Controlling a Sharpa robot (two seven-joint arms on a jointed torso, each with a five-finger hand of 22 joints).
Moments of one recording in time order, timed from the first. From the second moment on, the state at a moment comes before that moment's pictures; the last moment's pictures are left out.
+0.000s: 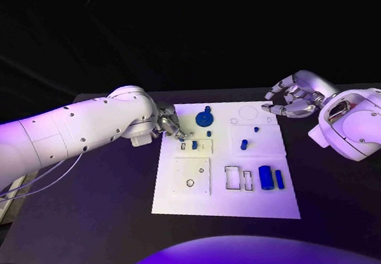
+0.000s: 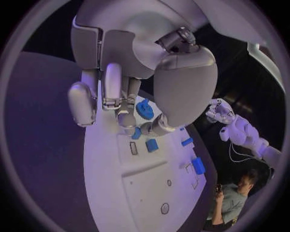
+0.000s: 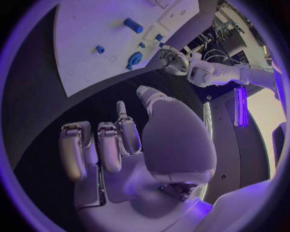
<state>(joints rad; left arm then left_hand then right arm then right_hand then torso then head) 1.27 -0.72 -0.10 1.34 -1.05 0.17 -0.49 1.17 -0.26 0.55 0.18 0.75 1.04 0.04 0.51 0.92 1.31 -0.03 0.98 0.83 1.47 -0.09 1.56 1.31 0.09 1.39 0.02 1.26 1.31 1.27 -0.89 -0.12 1.64 -1.13 -0.51 -0.26 1.29 -0.26 0.34 0.29 0.32 0.91 0.14 0.19 0.47 1.41 0.06 1.38 1.31 1.46 -0.01 1.57 1.31 0.01 1.47 0.10 1.54 1.31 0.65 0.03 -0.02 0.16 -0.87</state>
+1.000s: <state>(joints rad) 1.27 -0.69 -0.10 1.28 -0.99 0.29 -0.50 1.17 -0.25 0.55 0.18 0.74 1.04 0.04 0.50 0.92 1.31 -0.03 0.98 0.83 1.47 -0.09 1.56 1.31 0.09 1.39 0.02 1.26 1.31 1.27 -0.89 -0.12 1.64 -1.13 -0.51 -0.26 1.29 -0.26 0.34 0.29 0.32 0.91 0.14 0.19 0.47 1.41 0.06 1.38 1.31 1.46 -0.01 1.57 1.31 0.01 1.47 0.10 1.54 1.31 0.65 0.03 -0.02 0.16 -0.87</state>
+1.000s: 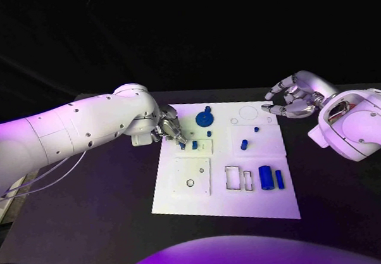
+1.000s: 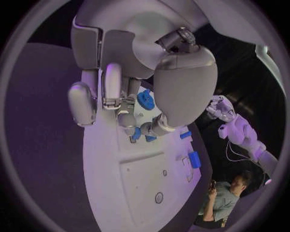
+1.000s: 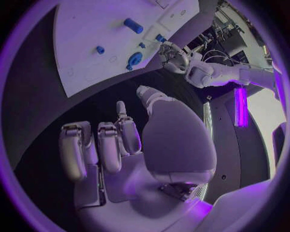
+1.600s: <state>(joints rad) 1.27 -0.68 -0.10 1.27 -0.99 0.33 -0.50 1.17 -0.25 0.55 0.18 0.74 1.04 0.04 0.49 0.92 1.32 -0.04 0.98 0.83 1.47 -0.09 1.56 1.31 0.09 1.39 0.02 1.26 1.31 1.27 -0.89 -0.12 1.63 -1.13 -0.51 -0.26 1.29 -0.26 0.34 0.29 0.32 0.91 0.14 0.19 0.47 1.41 0.06 1.38 1.31 1.46 -0.01 1.57 1.31 0.01 1.47 0.10 1.54 1.31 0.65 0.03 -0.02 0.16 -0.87</state>
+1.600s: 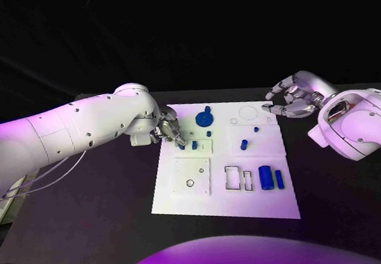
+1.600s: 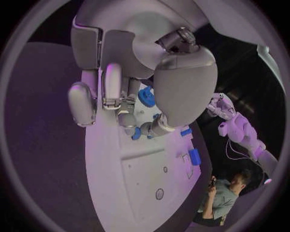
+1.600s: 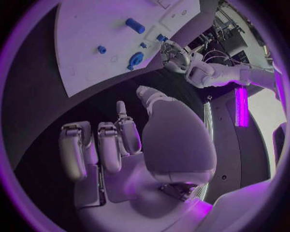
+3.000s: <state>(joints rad) 1.27 -0.63 -0.10 1.23 -0.99 0.33 -0.54 1.17 -0.25 0.54 0.17 0.74 1.05 0.03 0.50 0.92 1.34 -0.04 0.97 0.82 1.47 -0.09 1.56 1.31 0.09 1.39 0.02 1.26 1.31 1.27 -0.89 -0.12 1.63 -1.12 -0.51 -0.26 1.29 -0.26 0.34 0.29 0.32 0.91 0.14 0.19 0.47 1.41 0.06 1.38 1.31 1.46 -0.01 1.57 1.31 0.01 1.47 0.10 1.54 1.31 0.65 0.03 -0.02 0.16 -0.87</state>
